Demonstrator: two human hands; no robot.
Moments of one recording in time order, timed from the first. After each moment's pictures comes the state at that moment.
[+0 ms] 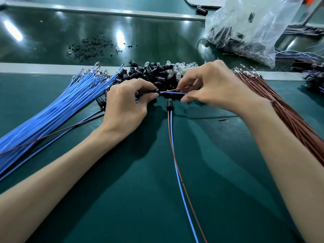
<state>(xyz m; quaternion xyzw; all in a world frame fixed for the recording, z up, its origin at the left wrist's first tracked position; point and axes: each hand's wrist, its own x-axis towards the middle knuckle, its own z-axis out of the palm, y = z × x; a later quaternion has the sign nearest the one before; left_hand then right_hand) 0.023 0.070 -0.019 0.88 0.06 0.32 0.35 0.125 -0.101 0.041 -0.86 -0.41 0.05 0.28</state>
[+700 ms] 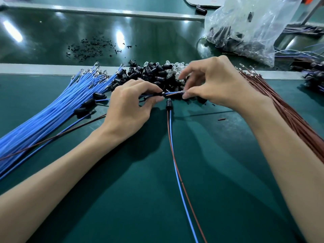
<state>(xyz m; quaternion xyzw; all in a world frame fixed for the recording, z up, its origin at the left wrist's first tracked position) 0.019 0.064 -0.016 0.89 0.00 0.32 0.32 0.126 -0.106 0.045 -0.86 -0.40 0.06 0.32</state>
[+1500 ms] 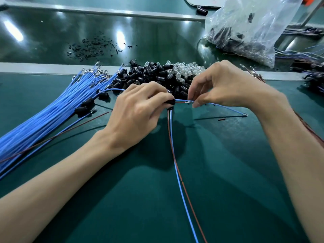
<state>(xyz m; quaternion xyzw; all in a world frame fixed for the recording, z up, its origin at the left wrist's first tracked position) 0.014 0.057 -0.019 0.90 -0.14 0.38 0.15 0.131 -0.121 0.050 -0.86 -0.41 0.13 0.26</state>
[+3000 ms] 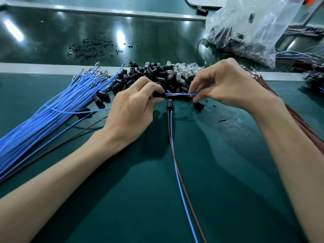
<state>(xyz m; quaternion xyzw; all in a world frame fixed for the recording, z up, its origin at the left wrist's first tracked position) 0.019 0.061 -0.022 0.91 -0.05 0.34 0.24 0.134 -0.121 0.045 -0.85 -0.41 0.09 0.32</state>
